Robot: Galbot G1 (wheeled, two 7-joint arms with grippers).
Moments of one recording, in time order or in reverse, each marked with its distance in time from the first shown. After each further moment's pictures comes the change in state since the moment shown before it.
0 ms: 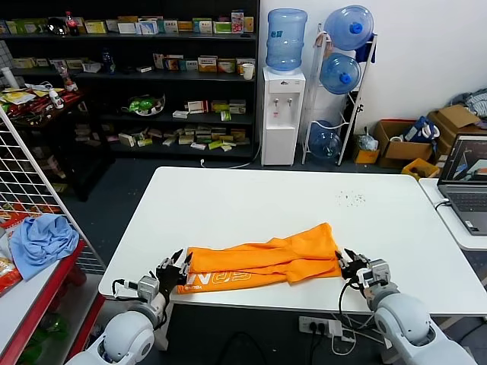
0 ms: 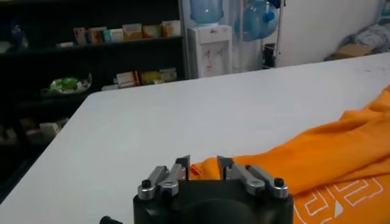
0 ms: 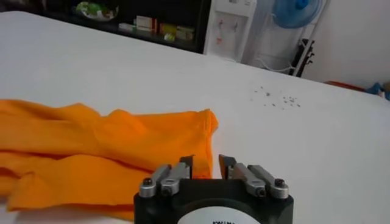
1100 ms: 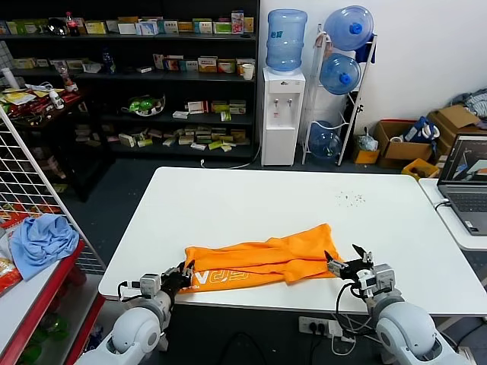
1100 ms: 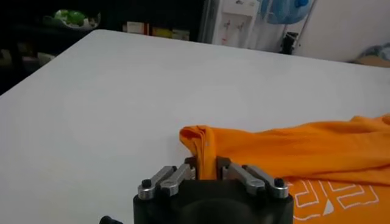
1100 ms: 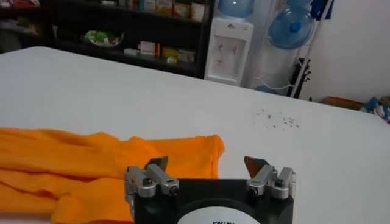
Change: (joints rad) left arm -0.040 -0.058 -0.012 0.079 -0.213 0.110 -0.016; right arm -0.067 0.012 0.057 0.114 0.011 0.038 0.043
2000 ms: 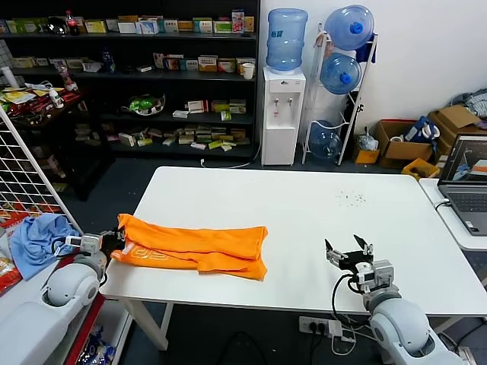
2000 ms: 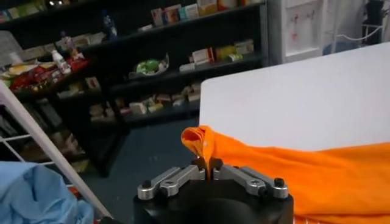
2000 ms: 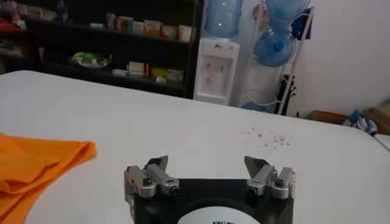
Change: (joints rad) left arm -0.162 0.298 -0.052 0.072 -0.001 0.044 -0.026; right arm 0.029 0.059 -0.010 -0.020 -0.046 0.051 0.032
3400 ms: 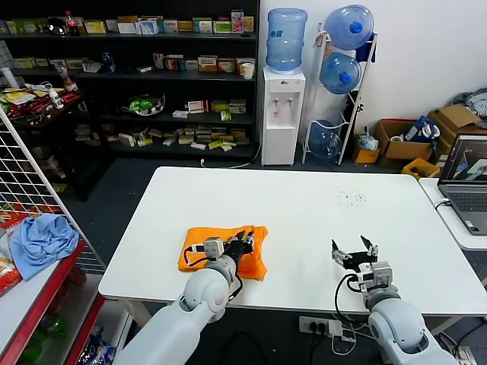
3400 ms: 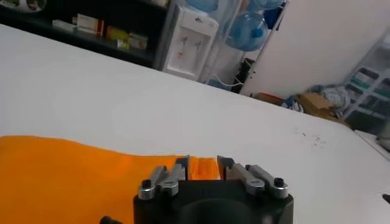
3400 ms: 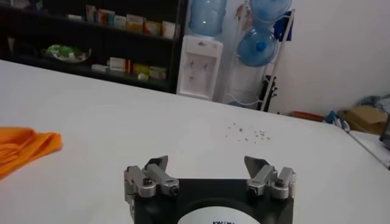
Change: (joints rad) left arm -0.131 -0.589 0.288 -0.002 -0.116 -0.027 -0.149; right arm 0.024 0.047 0.023 -0.090 -0.080 0.033 -0.005
